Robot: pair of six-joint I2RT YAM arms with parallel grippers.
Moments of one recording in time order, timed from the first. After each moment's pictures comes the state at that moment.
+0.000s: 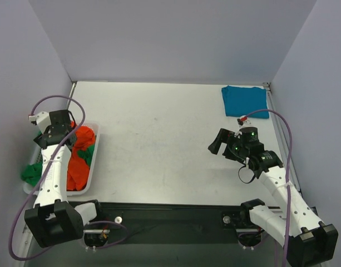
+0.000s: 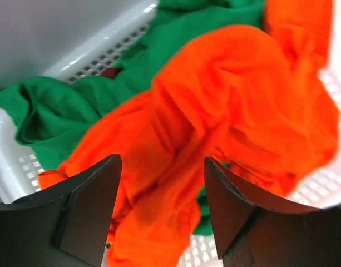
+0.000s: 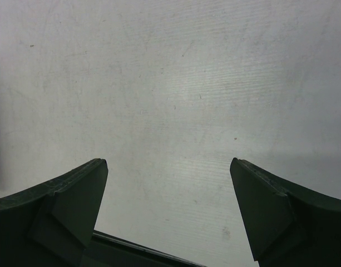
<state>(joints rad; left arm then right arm) 0.20 1.14 1.03 -0.78 -0.62 -0.52 0.27 0.90 0.71 -0.55 -0.11 0.52</state>
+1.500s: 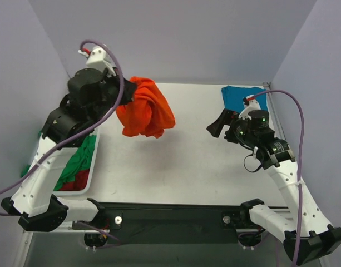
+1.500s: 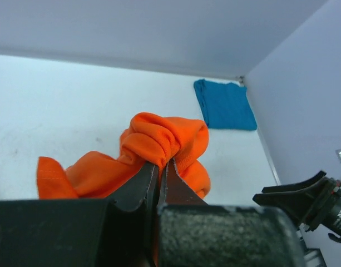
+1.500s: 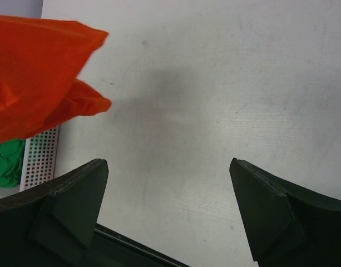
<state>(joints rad) -0.60 1.28 1.93 -0.82 -0.29 -0.51 0.29 0.95 1.03 -0.60 -0.16 0.52</state>
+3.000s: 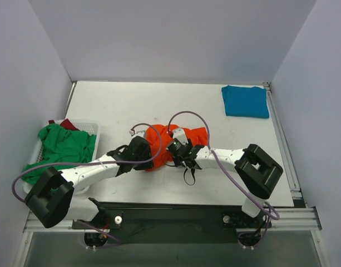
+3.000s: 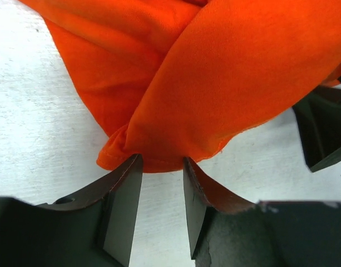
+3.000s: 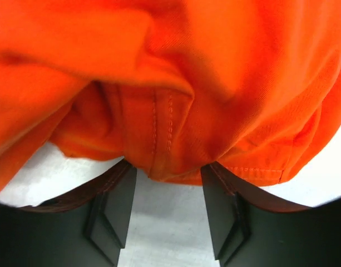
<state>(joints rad) -0.72 1.31 0.68 -0.28 -0.13 -0.77 0.91 1.70 0.91 -0.24 0.47 0.37</state>
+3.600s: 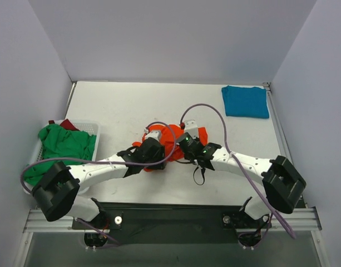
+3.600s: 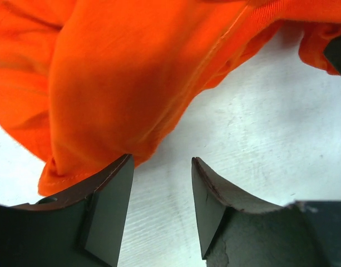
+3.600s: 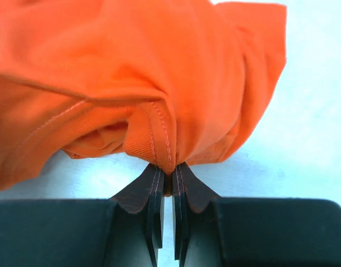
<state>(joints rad) -0.86 1.40 0.74 -0.20 -0.18 -0.70 0.89 1.51 0.87 -0.28 0.54 0.43</state>
